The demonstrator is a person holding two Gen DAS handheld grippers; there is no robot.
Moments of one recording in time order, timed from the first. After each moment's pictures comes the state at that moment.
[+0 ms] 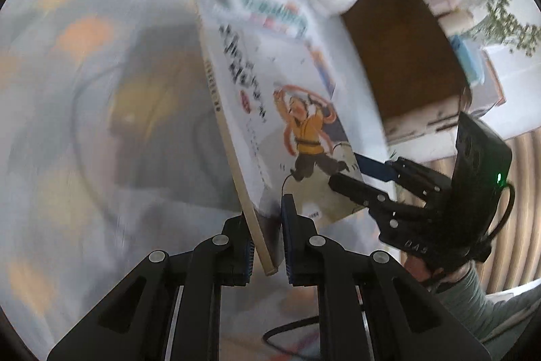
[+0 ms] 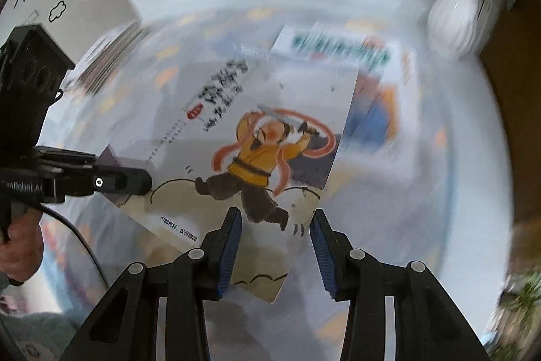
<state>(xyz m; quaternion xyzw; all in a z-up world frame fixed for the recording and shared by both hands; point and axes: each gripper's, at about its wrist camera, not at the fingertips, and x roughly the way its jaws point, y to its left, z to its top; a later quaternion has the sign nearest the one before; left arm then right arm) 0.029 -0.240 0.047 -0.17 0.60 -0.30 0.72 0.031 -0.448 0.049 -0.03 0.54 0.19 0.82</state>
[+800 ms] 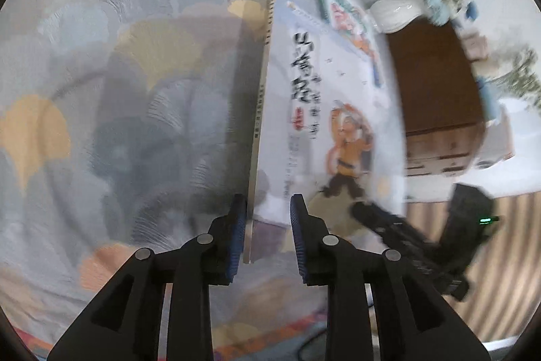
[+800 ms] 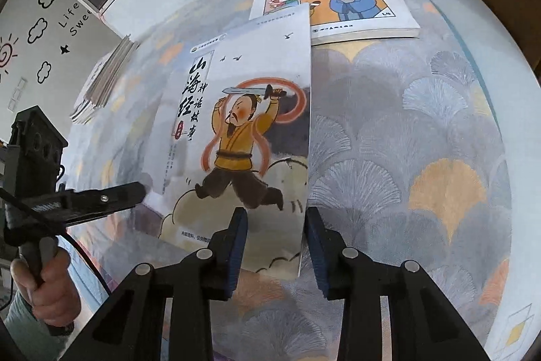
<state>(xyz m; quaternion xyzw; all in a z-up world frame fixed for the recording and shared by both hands) -0.019 -0.185 0.011 -0.30 0.60 -0.23 0.70 -0.028 -0.449 0.009 0.12 0.56 0.16 0.81</state>
